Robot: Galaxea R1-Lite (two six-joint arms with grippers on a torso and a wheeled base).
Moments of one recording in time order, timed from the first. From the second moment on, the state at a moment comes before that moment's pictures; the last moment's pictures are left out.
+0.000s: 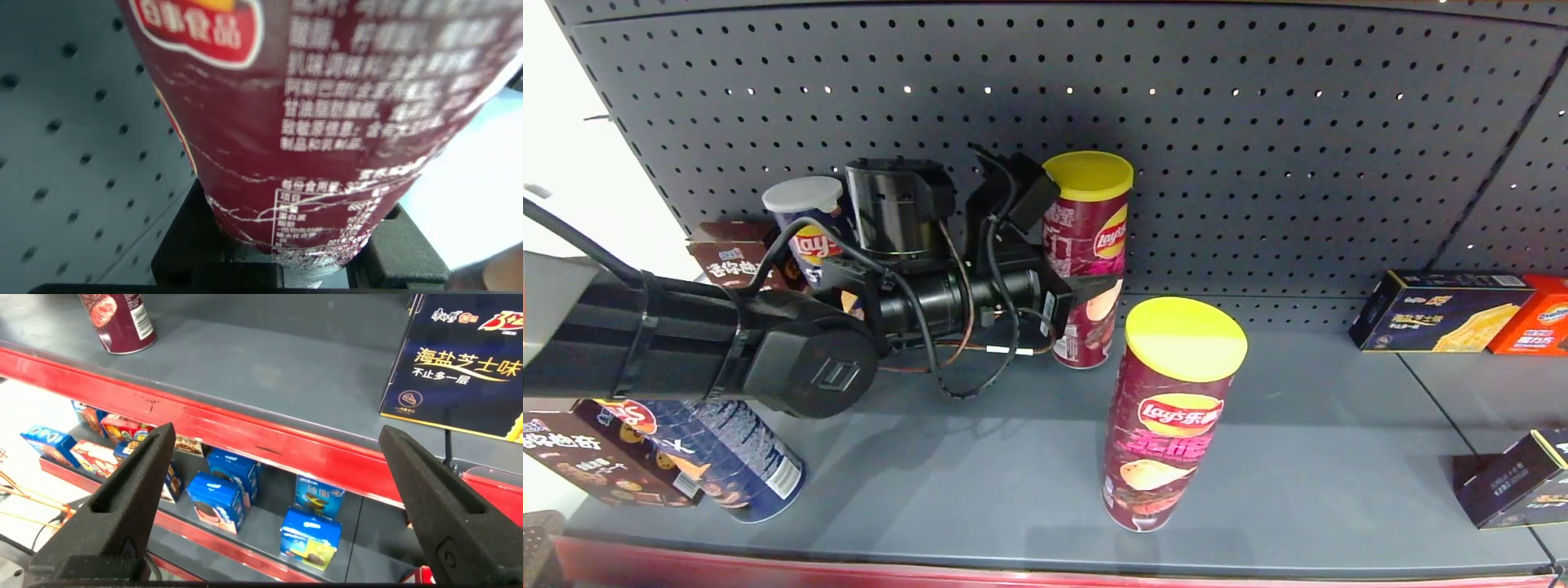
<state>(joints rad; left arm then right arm) -0.54 1.93 -1.24 -0.62 -0.44 0.22 0.38 0.00 0.00 -0.01 0.00 -0.02</state>
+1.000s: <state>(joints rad) -0.55 2.06 -1.35 -0.62 -0.44 0.22 0.38 0.00 0.00 -0.01 0.00 -0.02</state>
